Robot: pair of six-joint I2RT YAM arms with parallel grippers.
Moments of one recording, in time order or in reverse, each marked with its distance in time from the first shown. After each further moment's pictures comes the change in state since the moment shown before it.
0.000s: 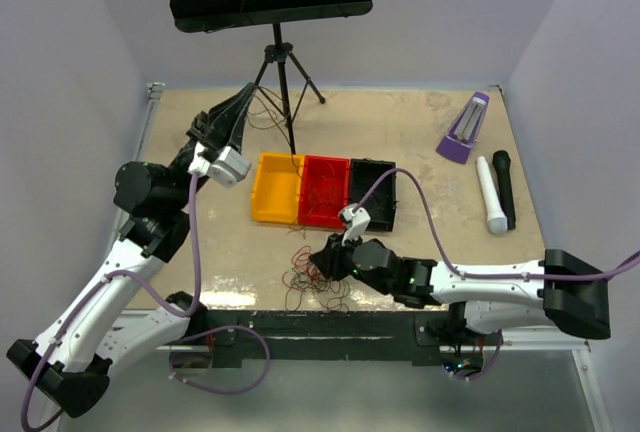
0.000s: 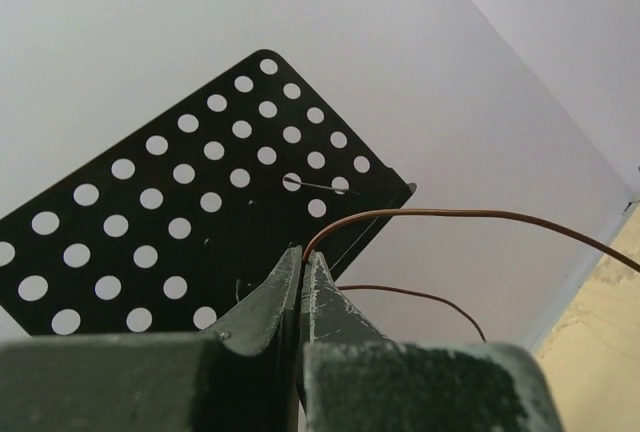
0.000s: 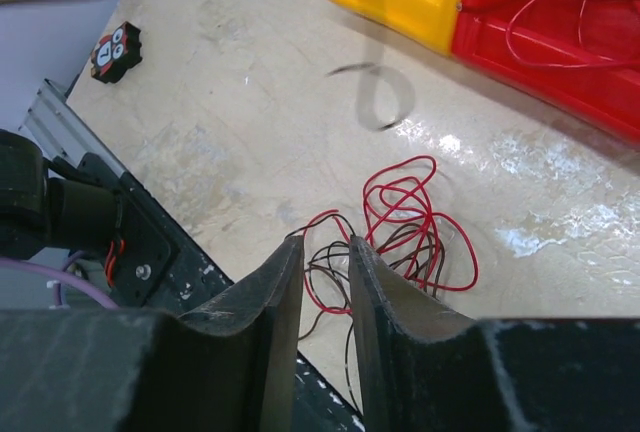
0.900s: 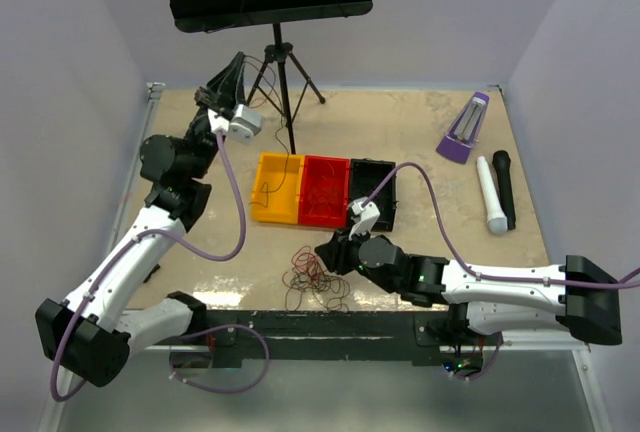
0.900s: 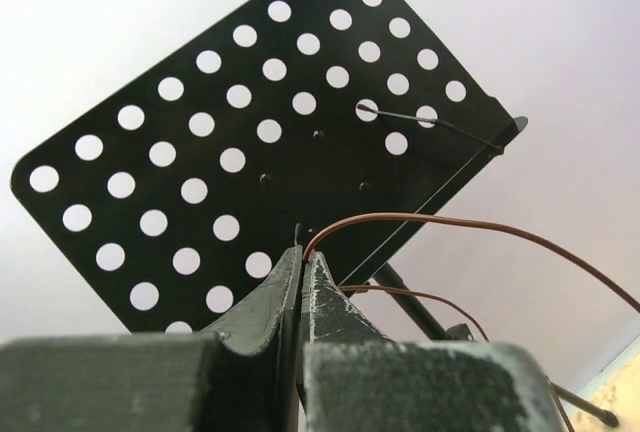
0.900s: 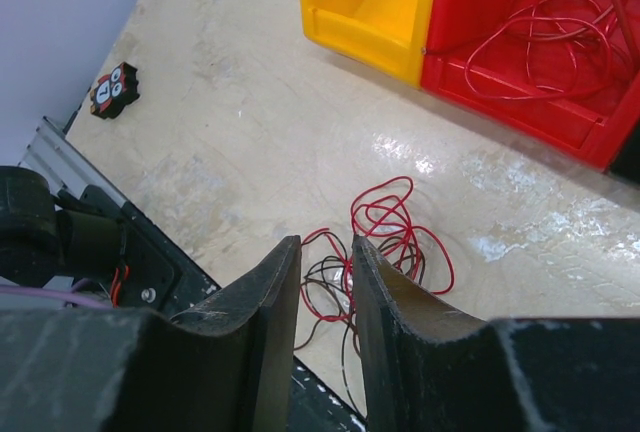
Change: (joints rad) left arm 0.117 0.219 0.002 0.237 -0.106 0.048; right arm 0.000 -0.105 0.051 -0.143 0.077 0.002
